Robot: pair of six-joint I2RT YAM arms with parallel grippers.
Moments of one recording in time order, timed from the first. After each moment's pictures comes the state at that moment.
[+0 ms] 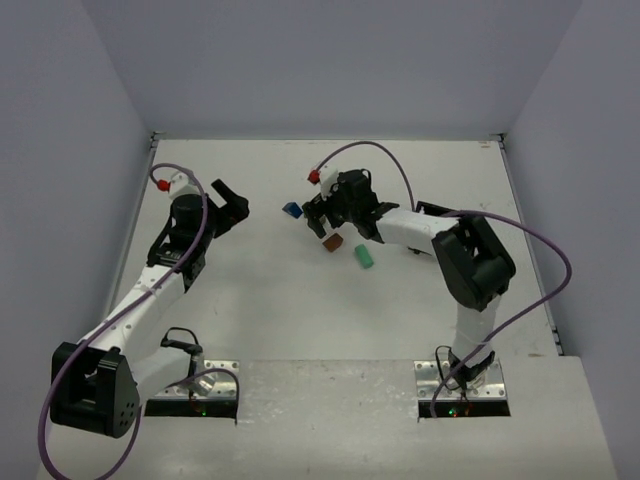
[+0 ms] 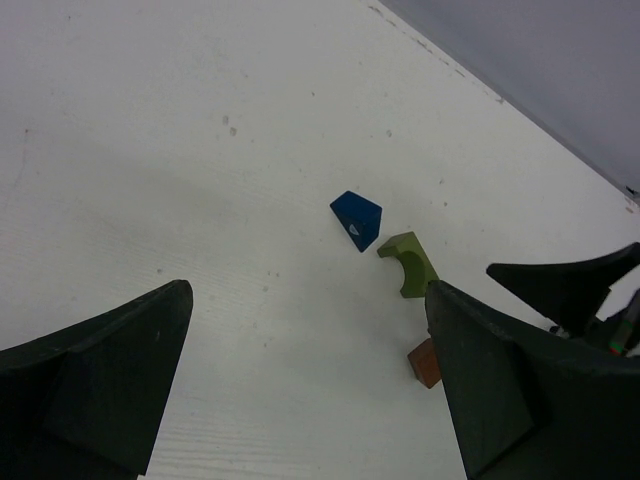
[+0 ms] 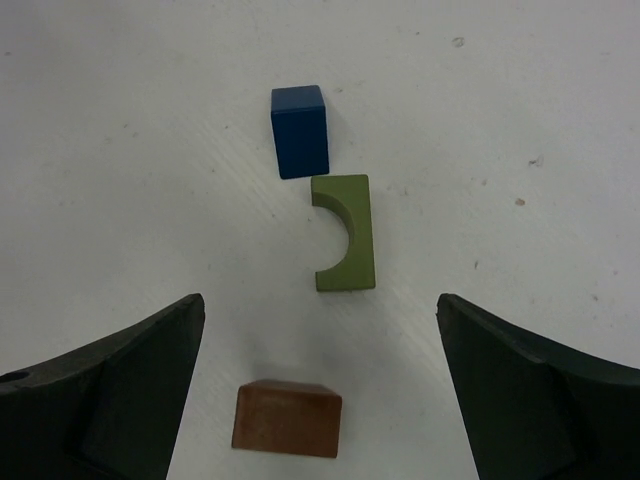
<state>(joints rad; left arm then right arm) -0.16 1.05 0.65 -0.01 -0.15 -0.67 0.59 1.91 1.16 0.18 -0.16 -0.15</state>
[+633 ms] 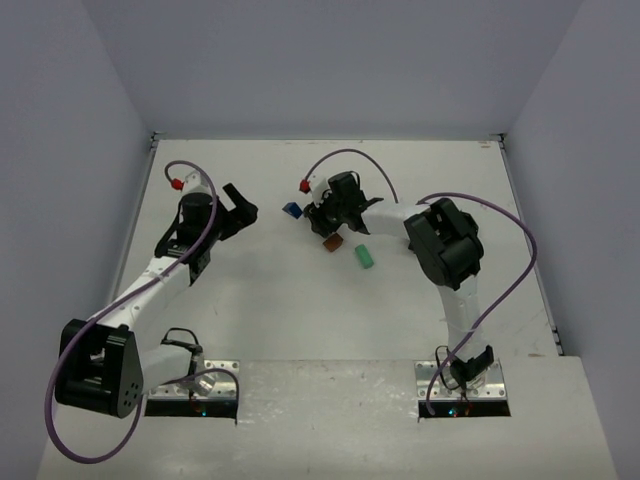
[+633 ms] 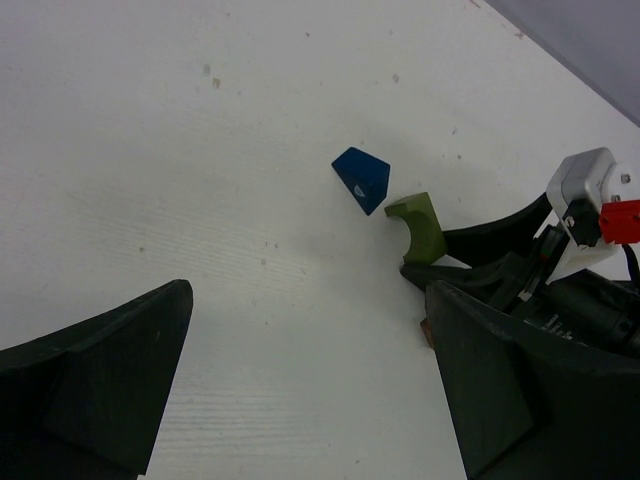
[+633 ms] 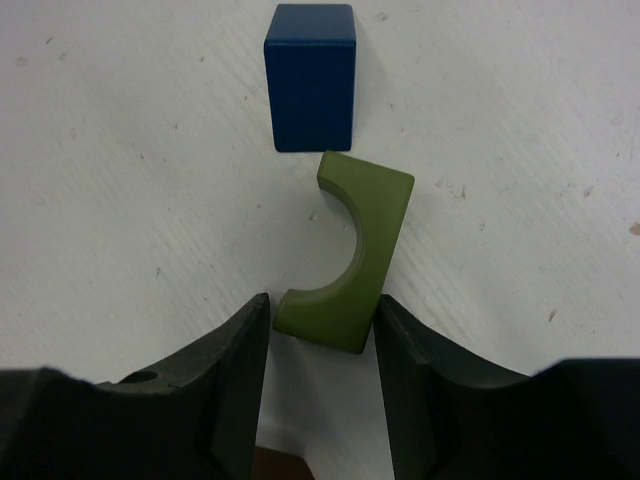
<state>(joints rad) -0.16 1.15 0.66 0.01 -0.05 -0.65 0.56 2.17 1.34 0.08 -0.27 -0.25</state>
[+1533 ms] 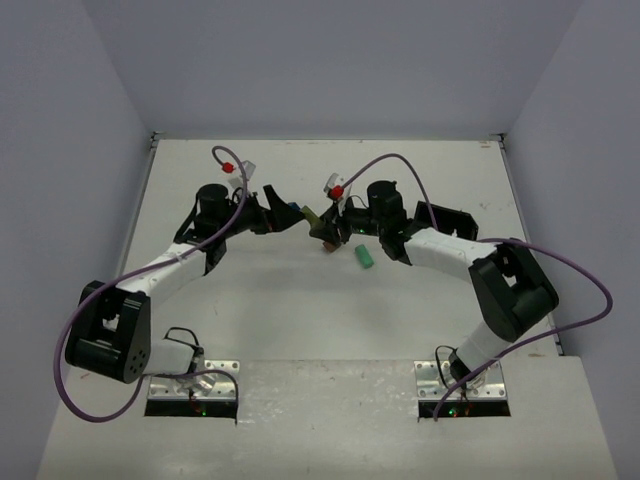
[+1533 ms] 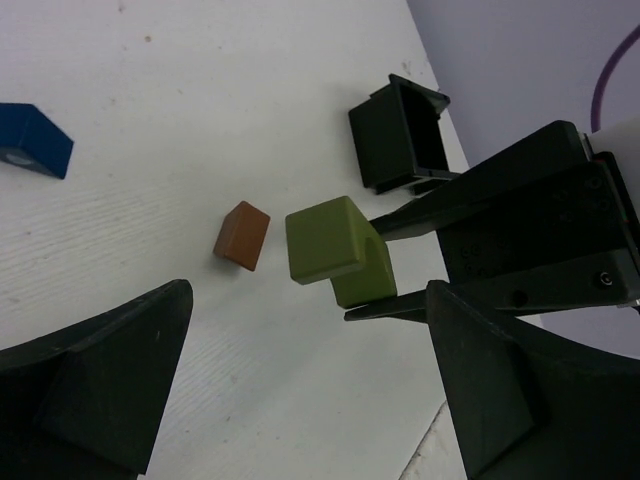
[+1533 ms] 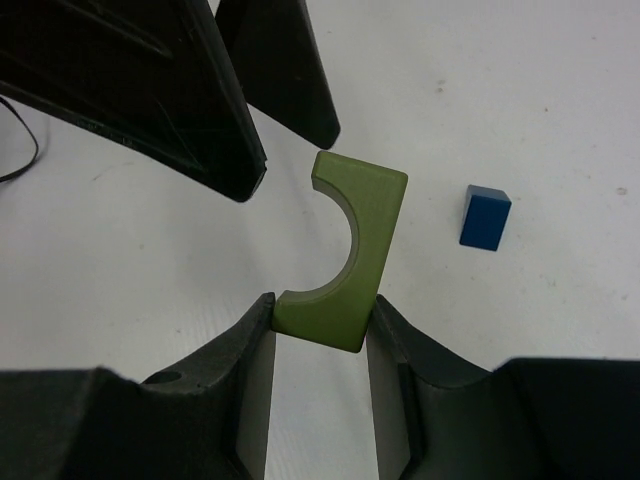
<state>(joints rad) -0.23 1.33 0.70 0.31 0.56 -0.62 0.56 1.64 0.87 0.43 -0.61 -0.14</state>
